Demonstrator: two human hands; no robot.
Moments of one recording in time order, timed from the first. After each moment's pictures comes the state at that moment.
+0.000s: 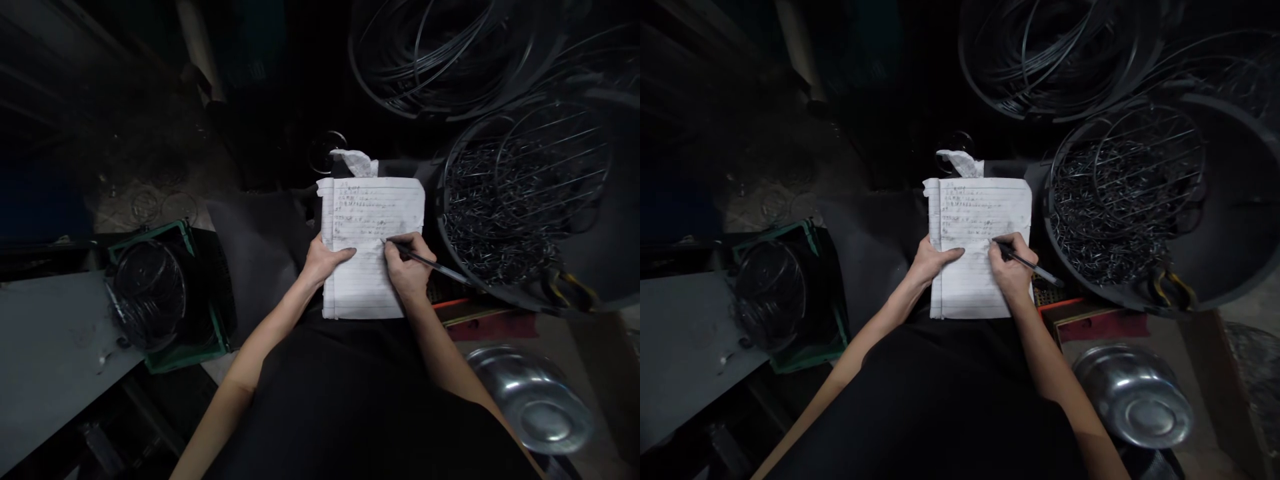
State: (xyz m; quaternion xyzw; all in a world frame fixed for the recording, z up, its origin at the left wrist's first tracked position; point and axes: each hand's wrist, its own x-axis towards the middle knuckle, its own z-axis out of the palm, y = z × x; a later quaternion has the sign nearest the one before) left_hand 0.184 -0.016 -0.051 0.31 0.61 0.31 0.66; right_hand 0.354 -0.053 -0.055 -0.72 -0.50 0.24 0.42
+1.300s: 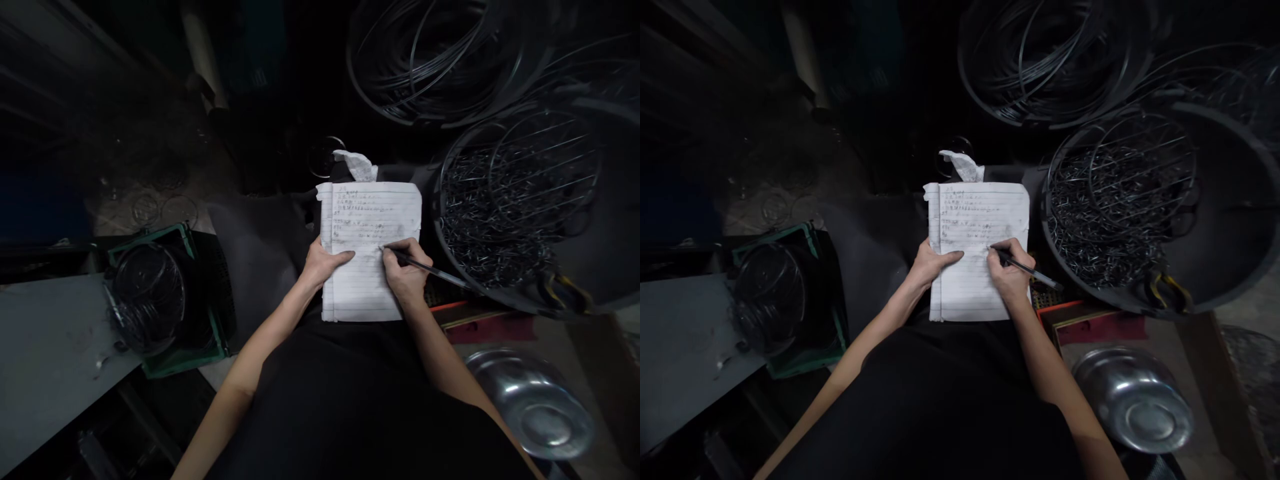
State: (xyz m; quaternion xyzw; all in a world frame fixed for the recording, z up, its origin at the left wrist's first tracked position) left_hand 0.182 -0.018 -0.053 0.32 0.60 0.32 0.66; right_hand 0.354 -0.056 -0.056 -0.71 -0.52 0.24 0.41
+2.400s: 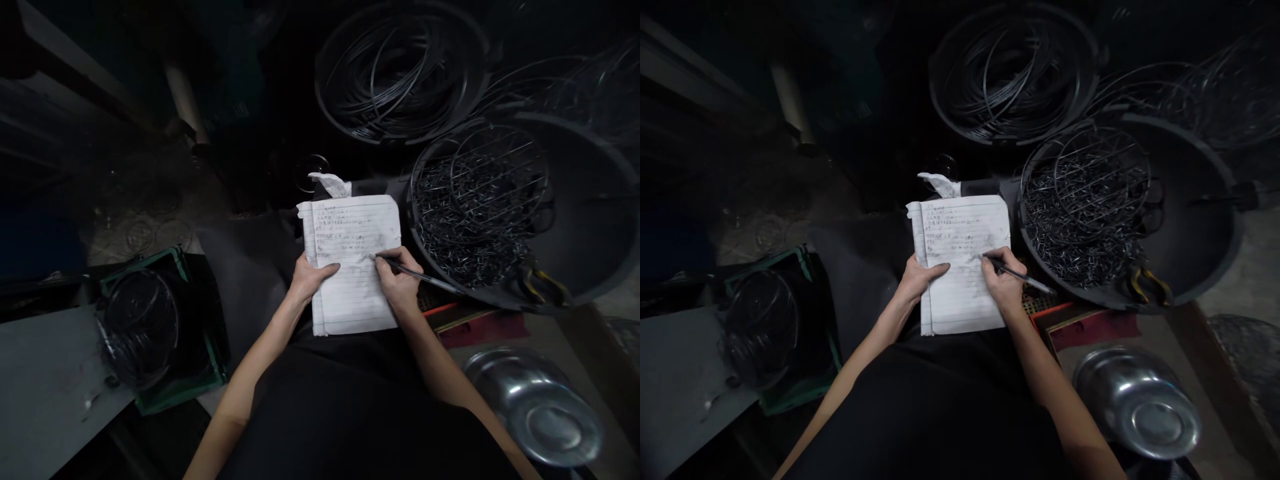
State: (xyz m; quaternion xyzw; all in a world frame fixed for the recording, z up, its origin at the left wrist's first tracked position) left_hand 0.185 -0.014 -0.046 0.29 0.60 0.31 0.68; right_hand 0.367 -0.056 -0.053 -0.70 -0.49 0.25 0.46
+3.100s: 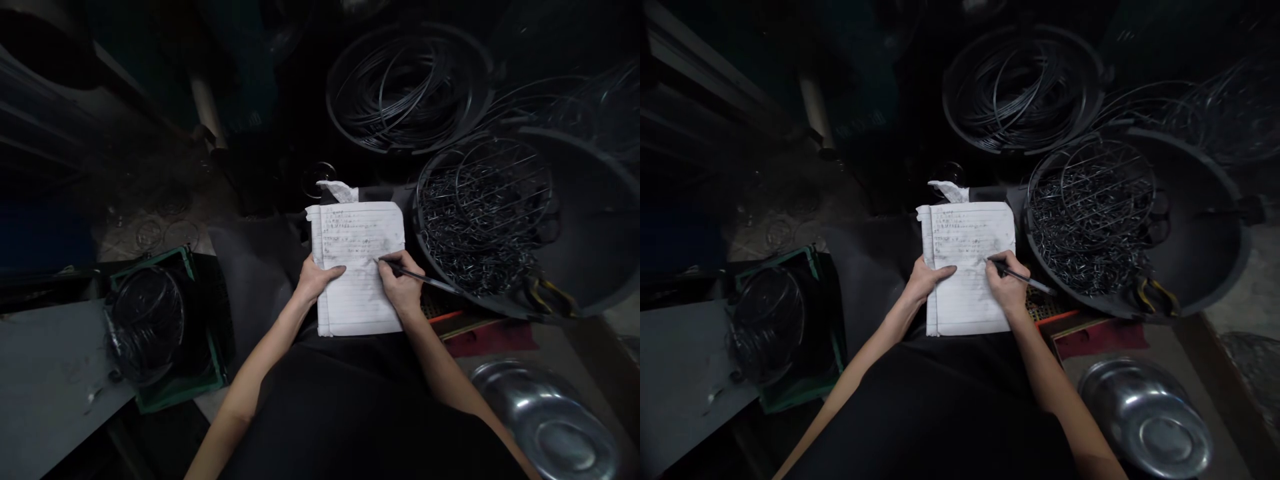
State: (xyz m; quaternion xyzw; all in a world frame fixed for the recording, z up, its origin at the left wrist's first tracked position) left_hand 0.183 -0.016 -0.046 0.29 0.61 0.31 0.67; right_hand 0.364 -0.054 -0.056 -0.71 -0.51 0.24 0.42
